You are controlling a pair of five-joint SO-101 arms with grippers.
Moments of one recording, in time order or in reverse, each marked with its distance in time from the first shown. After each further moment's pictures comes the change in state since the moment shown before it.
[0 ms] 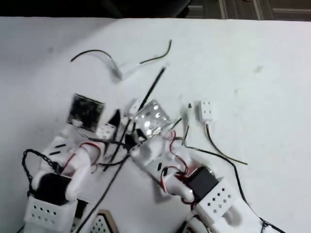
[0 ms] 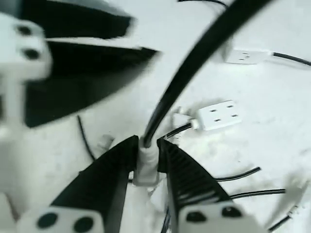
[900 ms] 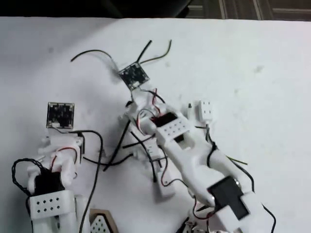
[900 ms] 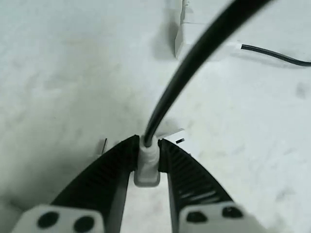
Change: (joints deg) left arm -27.0 -0.4 18.4 0.7 -7.2; right arm 10.6 59.2 -22.8 -26.1 9.3
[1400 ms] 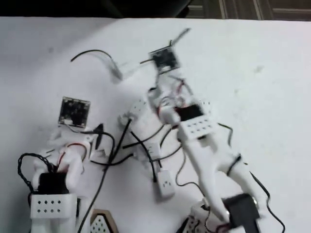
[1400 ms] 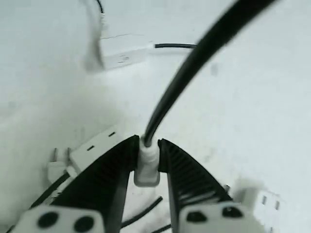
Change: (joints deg) left arm 11.1 0.0 -5.4 -1.8 0.0; right arm 12.5 -14.4 -0.3 12.7 -4.7
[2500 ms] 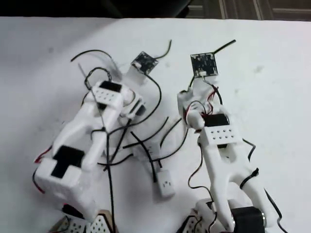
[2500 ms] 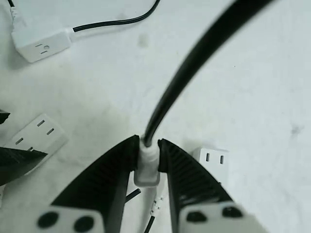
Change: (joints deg) left arm 17.1 92.2 -60.5 -3.6 -6.2; right arm 10.5 -5.5 9.8 -3.4 -0.7
